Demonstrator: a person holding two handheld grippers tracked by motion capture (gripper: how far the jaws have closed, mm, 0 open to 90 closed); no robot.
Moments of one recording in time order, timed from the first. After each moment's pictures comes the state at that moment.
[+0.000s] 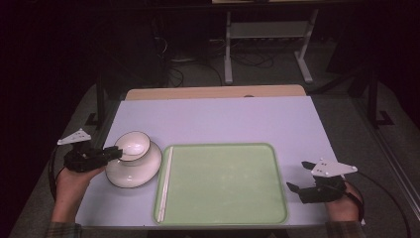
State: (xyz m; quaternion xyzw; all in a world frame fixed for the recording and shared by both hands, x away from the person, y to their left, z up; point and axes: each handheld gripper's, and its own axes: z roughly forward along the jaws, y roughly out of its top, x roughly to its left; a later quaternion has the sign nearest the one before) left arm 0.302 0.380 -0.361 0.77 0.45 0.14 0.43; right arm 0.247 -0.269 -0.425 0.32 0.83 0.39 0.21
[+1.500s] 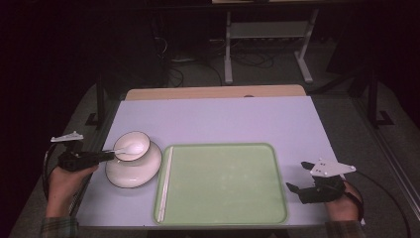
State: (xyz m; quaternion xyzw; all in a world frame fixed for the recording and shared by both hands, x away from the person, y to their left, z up) left arm 0.317 0.419 -0.387 0.75 0.49 0.08 0.43; right arm 0.249 -0.268 -0.426 0.31 0.84 0.39 0.21
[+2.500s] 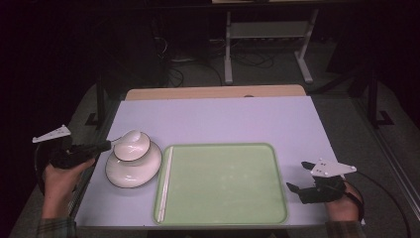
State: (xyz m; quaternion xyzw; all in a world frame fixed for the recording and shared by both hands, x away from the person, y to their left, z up) left arm 0.303 0.411 -0.351 0.72 0.44 0.11 0.52; right arm 0.248 -0.269 -0.426 0.32 0.84 0.39 0.21
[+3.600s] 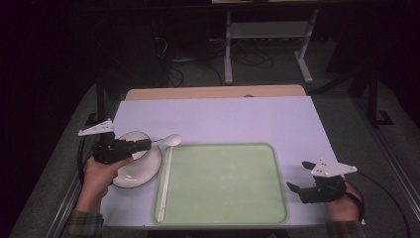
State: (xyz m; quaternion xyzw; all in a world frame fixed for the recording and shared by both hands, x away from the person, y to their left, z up) left arm 0.319 0.307 -0.351 0.77 0.34 0.04 0.54; right arm 0.248 -0.269 -0.425 0.32 0.84 0.39 0.21
